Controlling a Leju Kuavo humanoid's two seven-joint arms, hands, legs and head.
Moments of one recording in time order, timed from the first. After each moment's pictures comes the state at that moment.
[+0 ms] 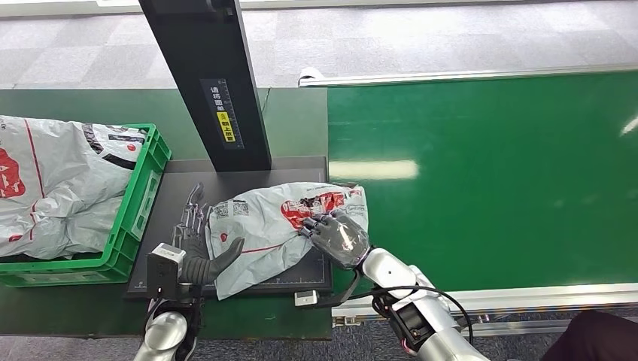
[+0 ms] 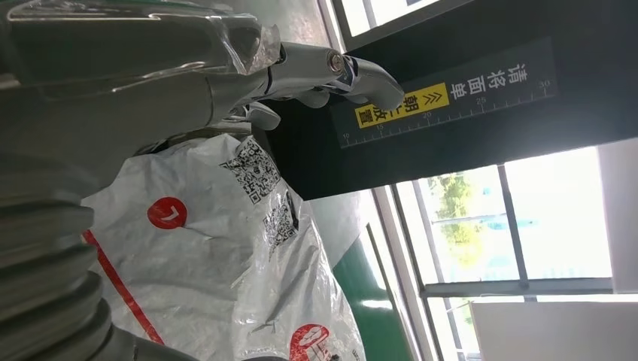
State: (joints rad) left arm -0.09 -0.09 -0.17 -1.46 -0.10 0.16 -0.49; right arm -0.52 0.09 0.54 -0.77 1.30 -0.69 -0.47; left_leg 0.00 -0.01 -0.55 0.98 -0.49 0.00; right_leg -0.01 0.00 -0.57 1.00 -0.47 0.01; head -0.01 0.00
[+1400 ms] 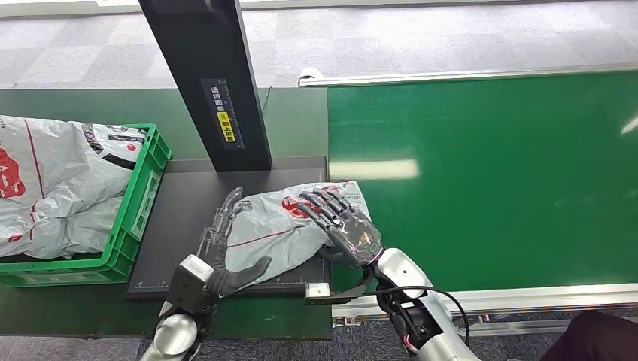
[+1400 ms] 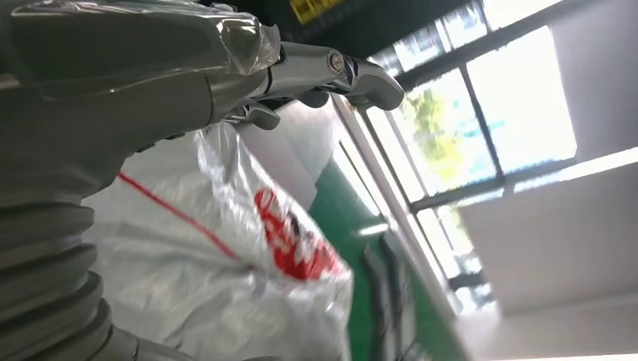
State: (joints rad) left arm -0.10 -0.06 -0.28 -1.48 -0.27 0.00 -0.48; right arm -0.49 0.13 0.38 -0.75 1.05 -0.69 -0.69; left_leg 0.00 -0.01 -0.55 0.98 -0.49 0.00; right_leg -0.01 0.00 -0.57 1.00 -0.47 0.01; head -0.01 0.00
